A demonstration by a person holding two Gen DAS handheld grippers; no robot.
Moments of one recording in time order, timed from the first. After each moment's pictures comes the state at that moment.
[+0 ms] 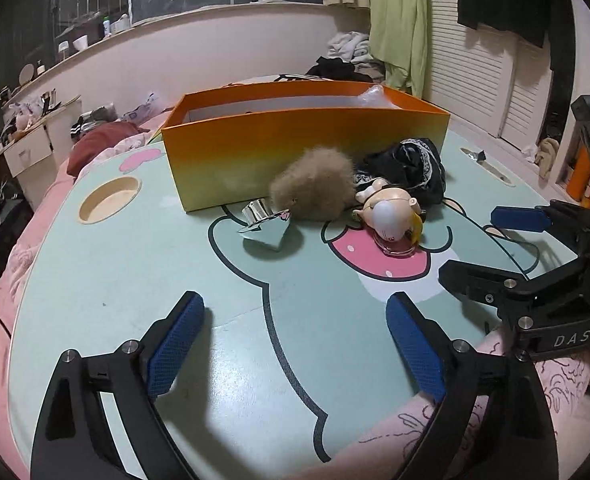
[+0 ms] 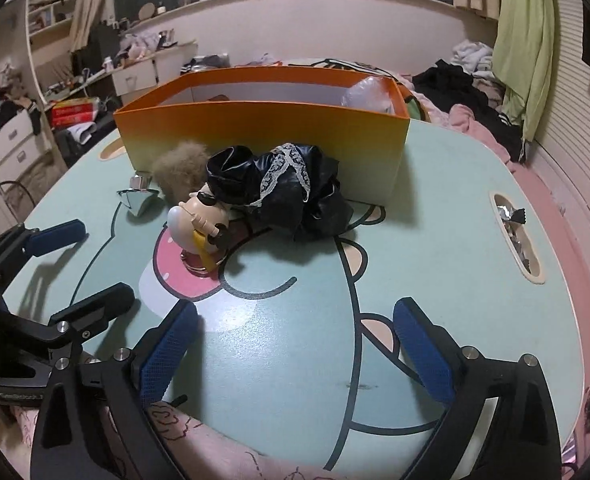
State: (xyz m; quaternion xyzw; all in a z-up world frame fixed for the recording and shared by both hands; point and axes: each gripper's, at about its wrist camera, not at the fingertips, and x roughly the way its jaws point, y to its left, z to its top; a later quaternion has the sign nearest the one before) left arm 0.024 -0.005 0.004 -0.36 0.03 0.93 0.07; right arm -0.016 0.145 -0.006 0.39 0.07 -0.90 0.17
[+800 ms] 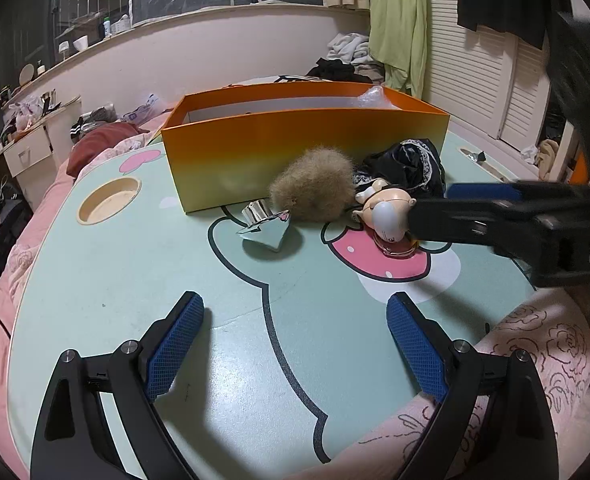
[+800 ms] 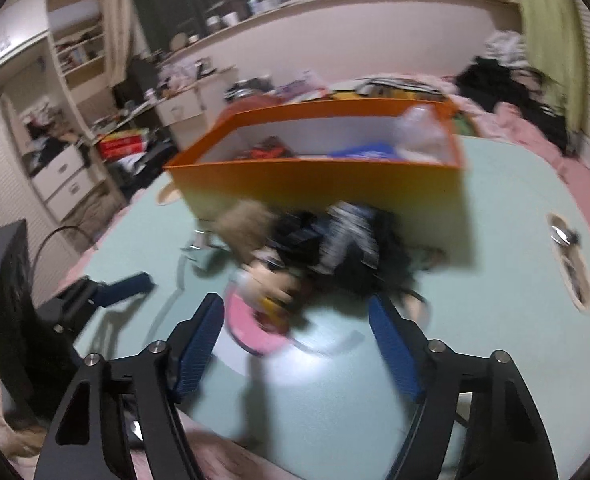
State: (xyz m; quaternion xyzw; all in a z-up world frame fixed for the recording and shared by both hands) left arm 0.026 -0.007 0.005 -0.36 0.03 0.93 0.07; right arm -0.042 0.123 0.026 0.39 -0.01 -0.87 0.29
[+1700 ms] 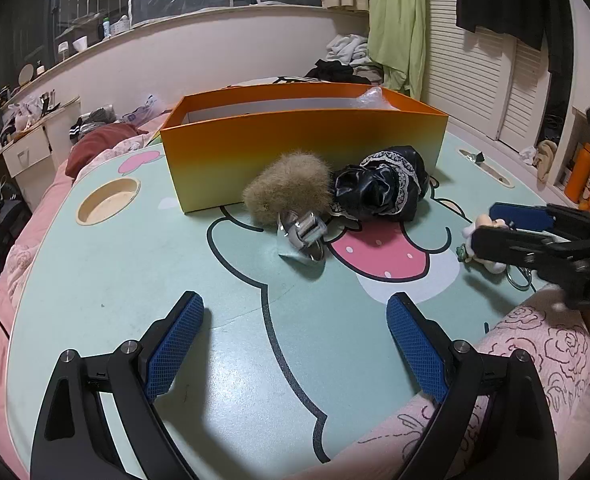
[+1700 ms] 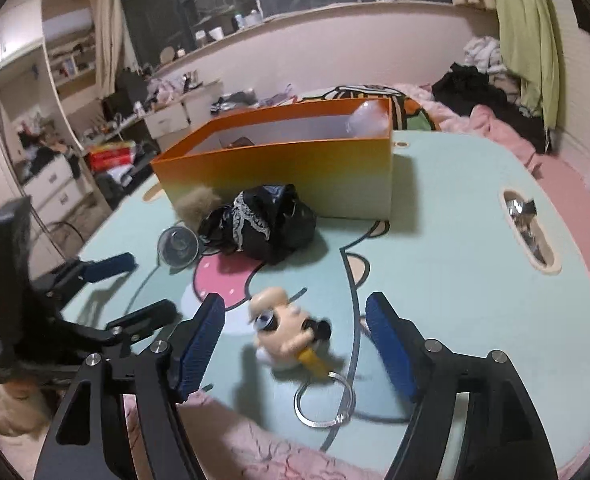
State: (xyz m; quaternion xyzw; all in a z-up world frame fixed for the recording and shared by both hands) left arm 0.020 -0.002 0.004 -0.35 0.03 0.93 0.07; right arm -0.013 0.164 0.005 0.36 0.00 -0.91 0.23
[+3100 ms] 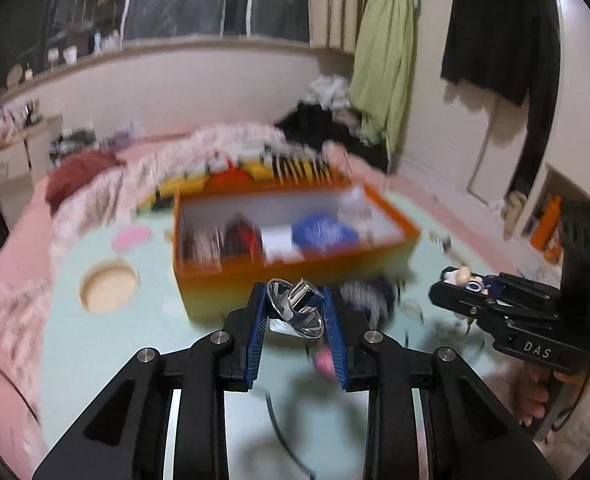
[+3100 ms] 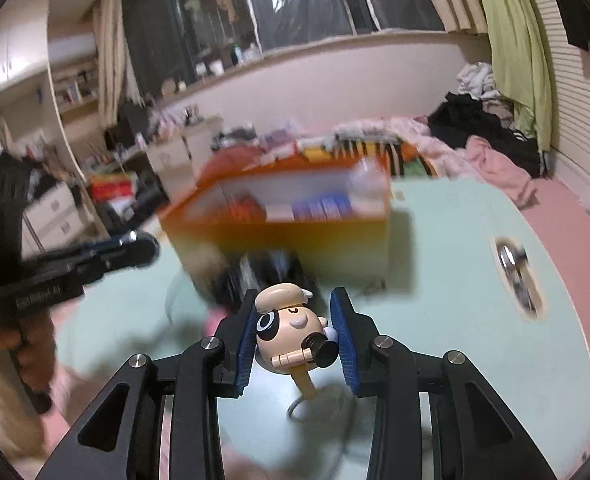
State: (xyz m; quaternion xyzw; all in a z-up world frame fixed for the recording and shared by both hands) left arm -0.006 -0.022 0.087 -0.29 -0.02 0.95 0.12; right arm -0.036 0.171 0.056 0.29 -0.06 -0.92 0.25
